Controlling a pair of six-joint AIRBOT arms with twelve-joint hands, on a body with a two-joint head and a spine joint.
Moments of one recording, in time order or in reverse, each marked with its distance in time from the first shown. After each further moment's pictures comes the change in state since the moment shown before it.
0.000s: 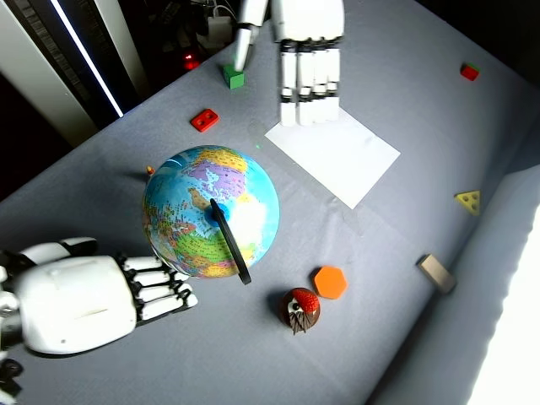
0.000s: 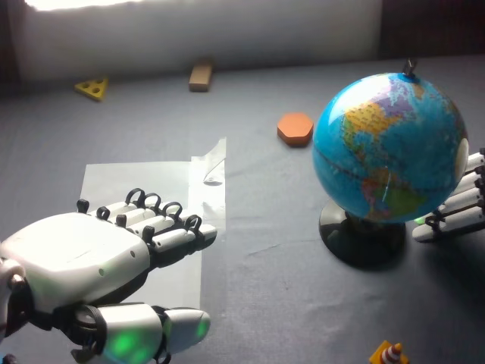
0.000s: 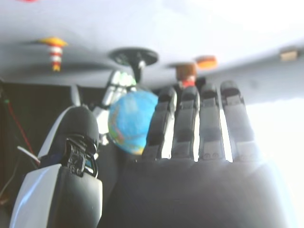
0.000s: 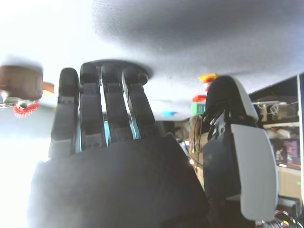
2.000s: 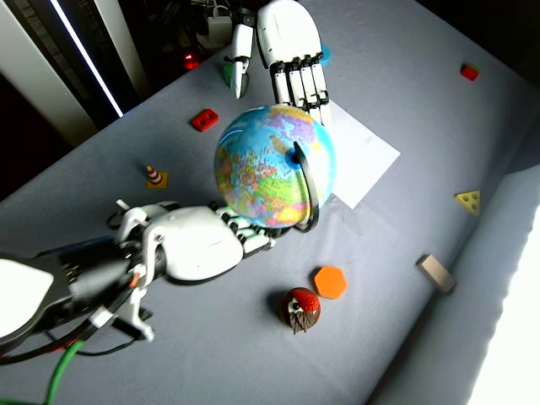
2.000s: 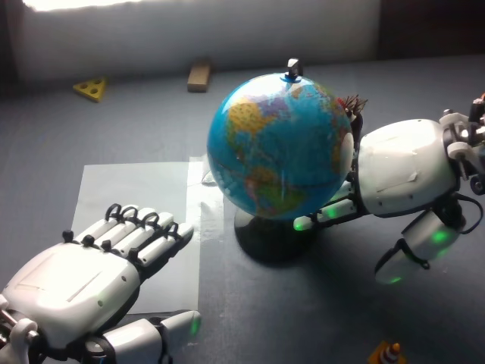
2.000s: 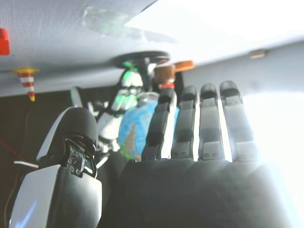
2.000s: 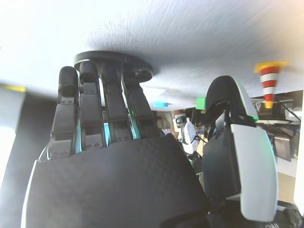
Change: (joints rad) left arm 0.307 -0.259 0.119 0.016 -0.521 -0.026; right arm 0.148 -0.270 0.051 -0.151 -0.080 0.084
